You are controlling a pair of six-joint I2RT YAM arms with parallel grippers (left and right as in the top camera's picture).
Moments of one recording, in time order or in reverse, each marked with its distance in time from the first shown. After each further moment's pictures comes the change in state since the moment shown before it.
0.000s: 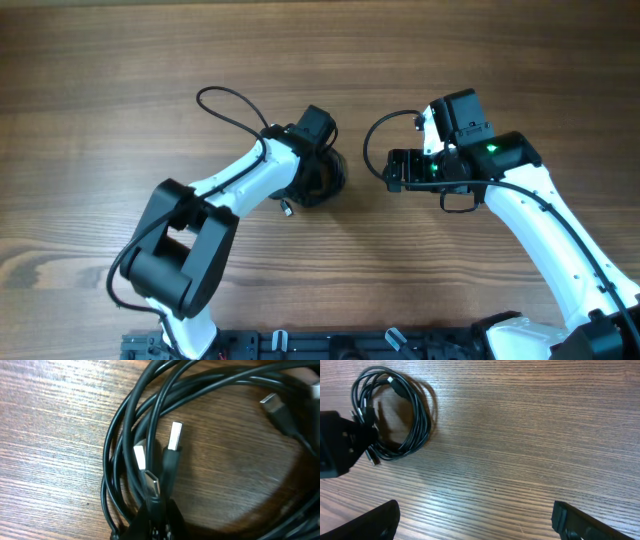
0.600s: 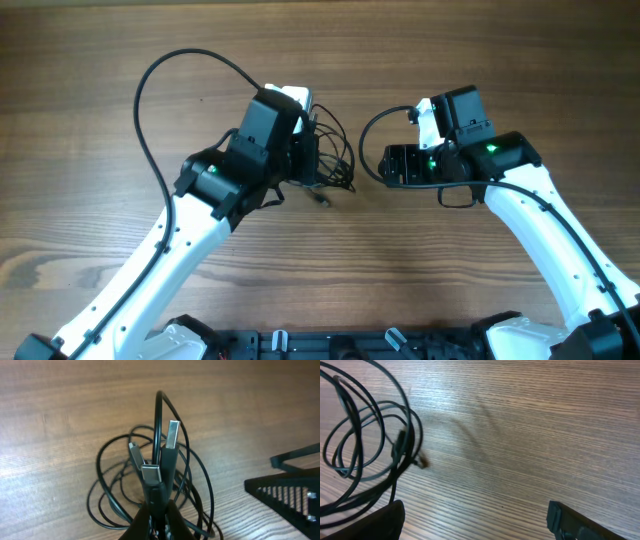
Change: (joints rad) left arm 0.000 -0.553 0.010 0.048 0.154 0.357; right arm 0.000 0.000 0.000 0.076 -0.044 -0.076
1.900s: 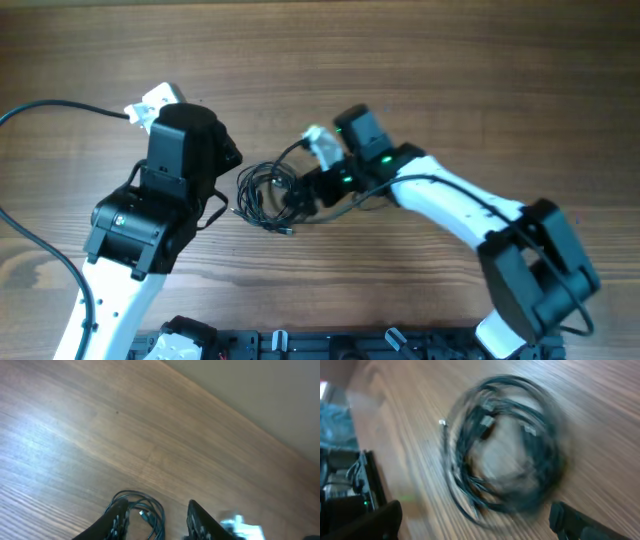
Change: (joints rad) left arm 0.198 -0.255 0.011 -0.157 -0.330 -0.399; right arm 0.321 0.357 -0.019 0.542 -0.404 -0.101
